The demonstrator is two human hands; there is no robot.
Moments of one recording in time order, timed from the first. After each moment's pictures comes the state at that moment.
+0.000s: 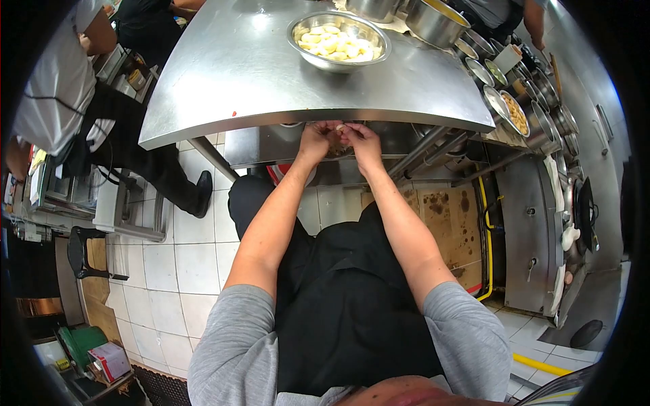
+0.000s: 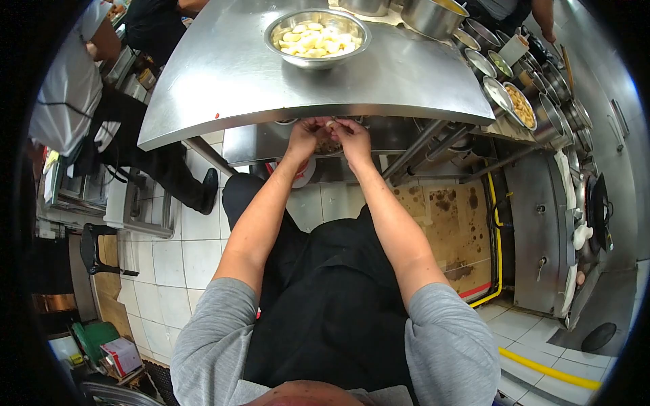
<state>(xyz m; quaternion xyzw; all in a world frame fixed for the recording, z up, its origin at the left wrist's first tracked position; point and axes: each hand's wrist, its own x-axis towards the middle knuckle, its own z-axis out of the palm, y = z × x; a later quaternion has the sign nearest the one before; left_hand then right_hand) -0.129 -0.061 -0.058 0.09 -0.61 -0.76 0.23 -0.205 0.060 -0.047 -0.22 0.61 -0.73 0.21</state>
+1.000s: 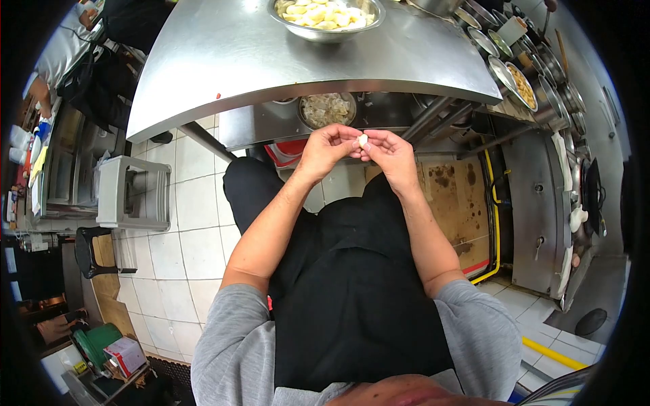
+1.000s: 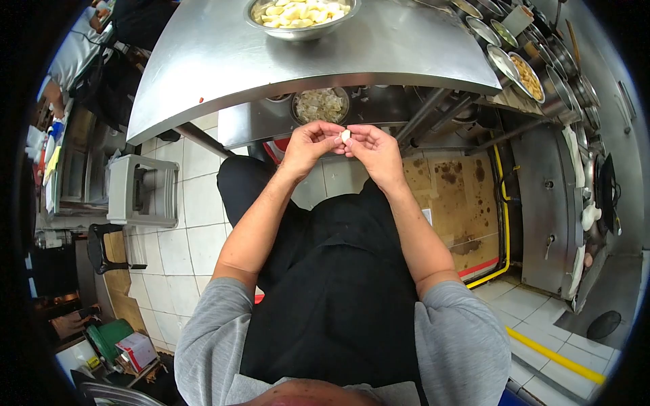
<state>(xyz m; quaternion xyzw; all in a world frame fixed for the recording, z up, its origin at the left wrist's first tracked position) -0.057 0.004 -0.007 0.04 -0.54 -0.83 0.13 -0.143 0.164 0.014 -0.25 0.59 -0.71 0.29</state>
